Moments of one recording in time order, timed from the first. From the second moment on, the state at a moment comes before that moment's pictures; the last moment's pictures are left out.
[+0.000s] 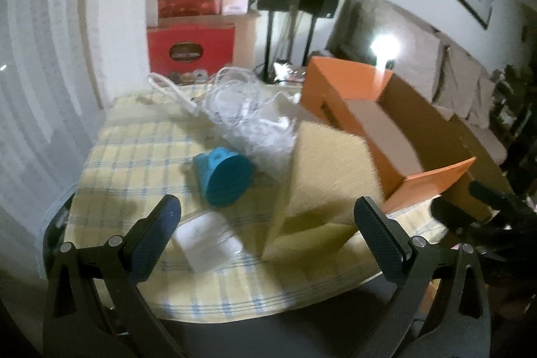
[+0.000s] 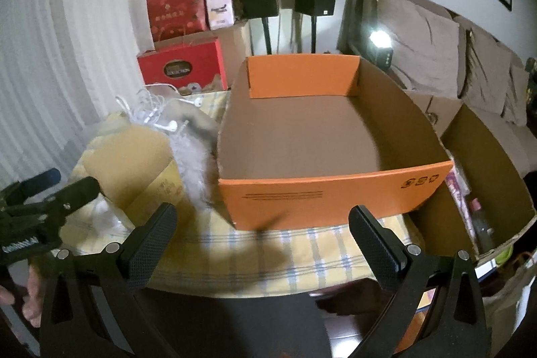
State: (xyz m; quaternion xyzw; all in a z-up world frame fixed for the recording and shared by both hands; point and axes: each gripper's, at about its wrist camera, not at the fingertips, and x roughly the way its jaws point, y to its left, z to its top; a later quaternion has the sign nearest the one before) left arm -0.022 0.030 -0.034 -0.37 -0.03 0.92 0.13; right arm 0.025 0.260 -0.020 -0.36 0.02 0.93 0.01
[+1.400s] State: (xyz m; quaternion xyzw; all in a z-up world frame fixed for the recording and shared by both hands) left arm 0.004 -0.062 0.037 -0.31 -0.13 0.93 0.13; right arm 0.022 0.250 -0.010 -0.35 0.04 0.93 -0.06
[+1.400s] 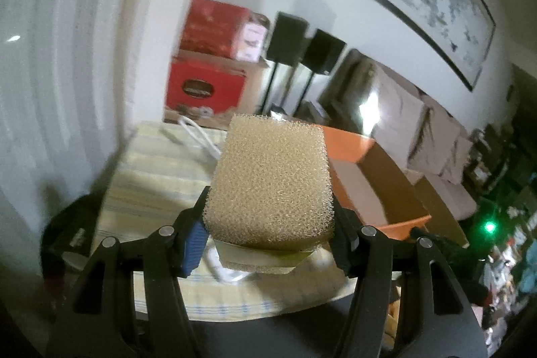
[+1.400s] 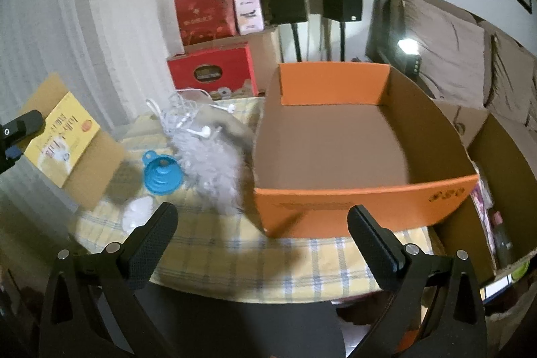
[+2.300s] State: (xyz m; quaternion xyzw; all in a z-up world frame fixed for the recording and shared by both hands) left arm 0.009 -0.130 0.007 -0.32 -0.16 0.93 0.03; right arm -0.062 0.130 -0.033 -0.37 -0.02 0.90 -0.22
